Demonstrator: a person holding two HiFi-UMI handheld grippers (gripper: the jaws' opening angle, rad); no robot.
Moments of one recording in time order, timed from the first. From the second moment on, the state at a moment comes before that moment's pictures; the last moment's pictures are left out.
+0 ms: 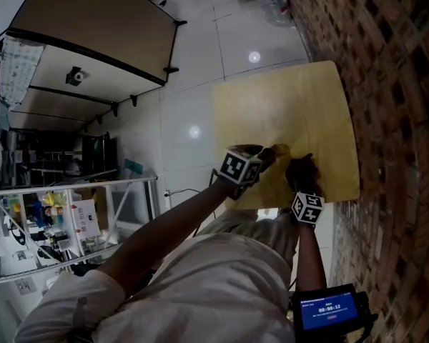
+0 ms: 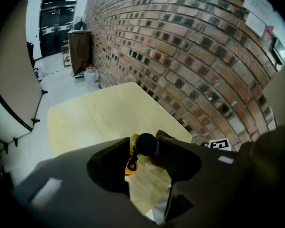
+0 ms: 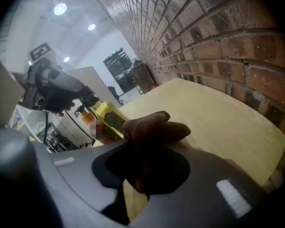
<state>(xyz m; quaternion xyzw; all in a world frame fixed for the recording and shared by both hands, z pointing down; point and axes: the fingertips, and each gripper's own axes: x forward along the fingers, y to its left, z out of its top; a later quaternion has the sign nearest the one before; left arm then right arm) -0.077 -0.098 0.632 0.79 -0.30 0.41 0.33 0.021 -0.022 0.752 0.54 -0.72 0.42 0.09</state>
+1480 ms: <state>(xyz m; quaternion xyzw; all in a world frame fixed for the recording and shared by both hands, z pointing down) -0.085 -0.073 0.660 0.81 -0.17 0.53 0.16 -0.040 -0.054 0.691 0.42 -0.78 0.46 -0.03</state>
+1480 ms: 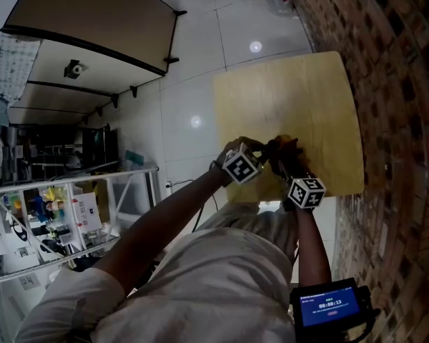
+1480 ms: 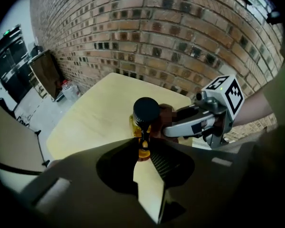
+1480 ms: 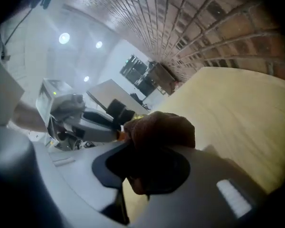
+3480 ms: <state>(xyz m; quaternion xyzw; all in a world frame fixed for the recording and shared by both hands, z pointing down) -0.058 -0.091 0.656 0.70 -0.36 0.43 0.44 -0.119 -0.019 0.708 0.45 -0.75 0.48 0.01</state>
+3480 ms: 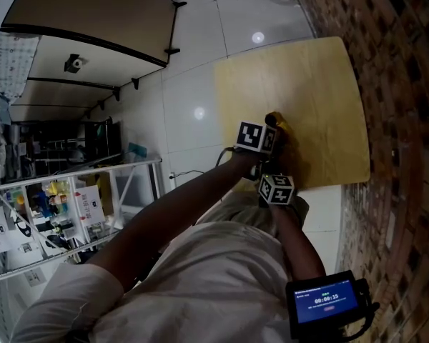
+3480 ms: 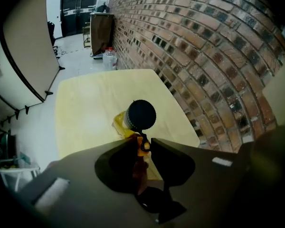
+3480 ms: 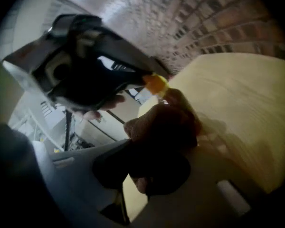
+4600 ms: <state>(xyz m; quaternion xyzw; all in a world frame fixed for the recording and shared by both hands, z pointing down) -0.077 -0.078 0.662 0.76 -0.20 0.54 0.30 0.029 -0.048 0.705 0.45 -0.68 0.56 -0.13</state>
